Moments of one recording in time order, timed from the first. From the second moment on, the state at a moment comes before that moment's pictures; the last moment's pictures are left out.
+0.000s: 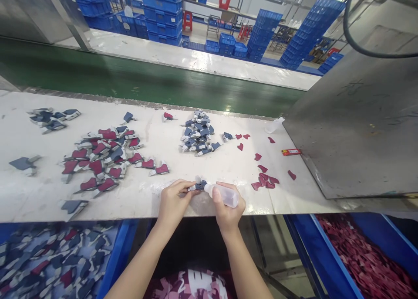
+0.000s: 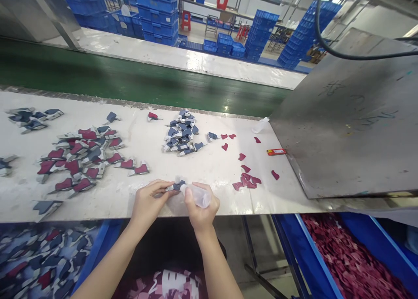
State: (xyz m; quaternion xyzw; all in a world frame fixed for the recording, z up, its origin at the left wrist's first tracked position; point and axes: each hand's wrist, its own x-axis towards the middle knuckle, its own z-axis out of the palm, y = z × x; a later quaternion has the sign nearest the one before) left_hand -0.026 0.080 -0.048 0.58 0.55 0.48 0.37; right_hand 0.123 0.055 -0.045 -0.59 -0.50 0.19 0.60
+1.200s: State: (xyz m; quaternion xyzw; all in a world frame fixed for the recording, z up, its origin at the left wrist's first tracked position) left_hand -0.028 0.081 -0.049 0.58 0.58 0.45 0.34; right_hand 0.153 0.077 -0.036 -0.62 -0.45 0.17 0.62
